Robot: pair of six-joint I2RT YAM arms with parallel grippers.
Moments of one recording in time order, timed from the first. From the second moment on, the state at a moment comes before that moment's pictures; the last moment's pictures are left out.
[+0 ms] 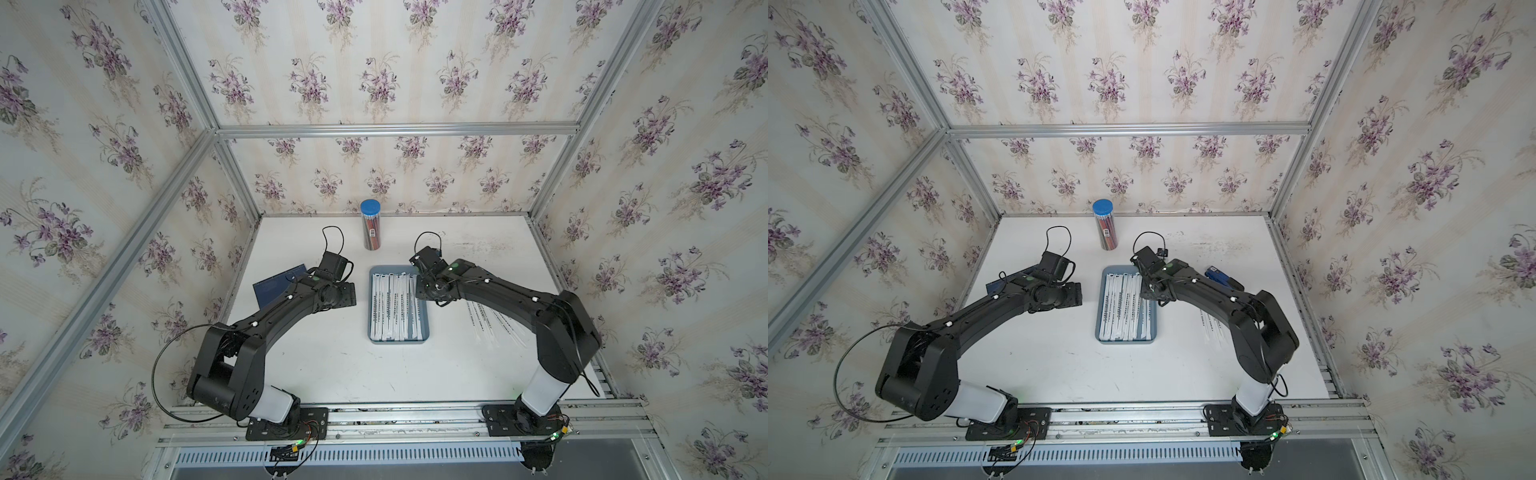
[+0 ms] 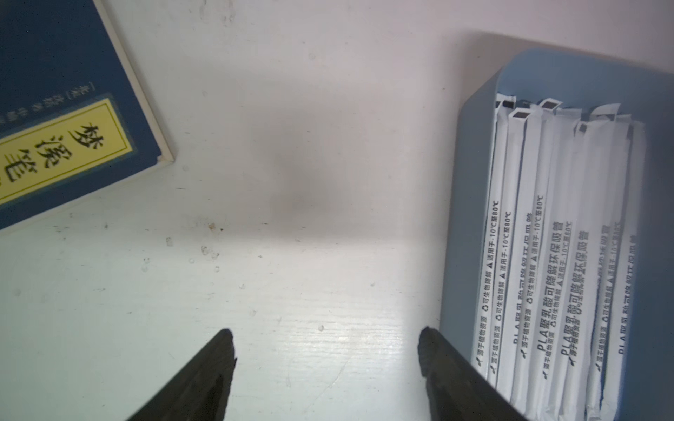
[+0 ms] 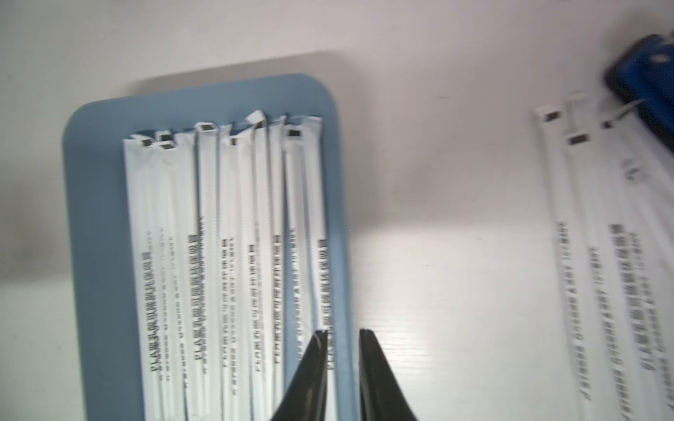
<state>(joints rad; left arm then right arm) -0.35 1.47 0.96 -0.60 -0.09 -0.46 0.68 1.69 1.24 -0.72 0.23 0.73</state>
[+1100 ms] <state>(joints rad) -0.35 1.47 0.96 -0.63 -0.09 -0.46 0.38 1.73 0.95 -0.60 0.20 0.54</state>
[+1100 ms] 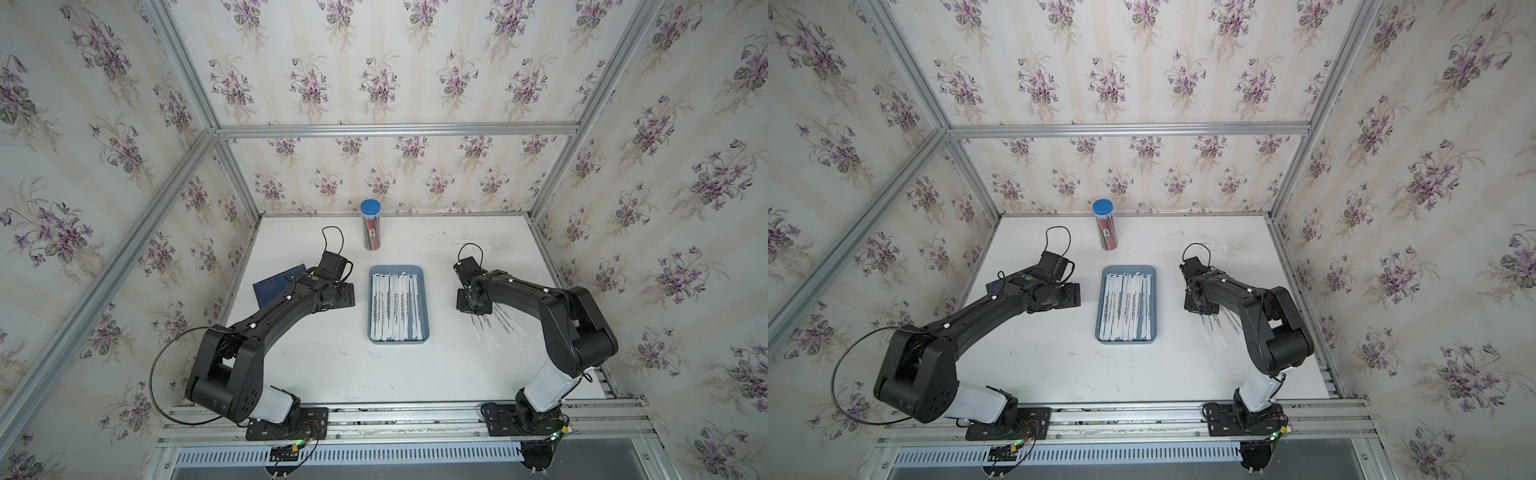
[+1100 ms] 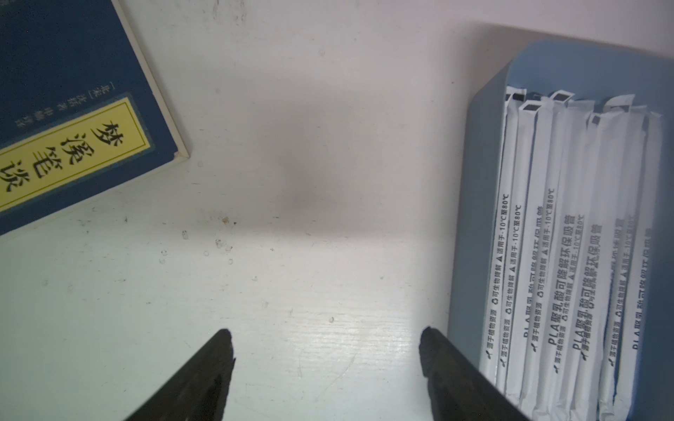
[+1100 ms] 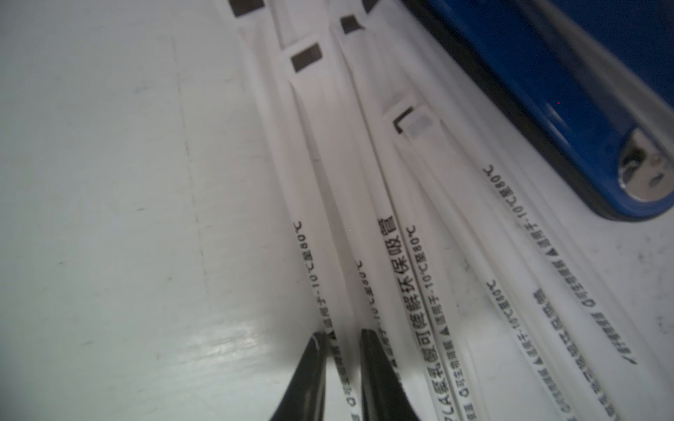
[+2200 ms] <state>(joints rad) -0.35 1.47 0.94 -0.61 -0.08 -0.46 0.81 1.82 1.44 -0.70 0.11 0.78</state>
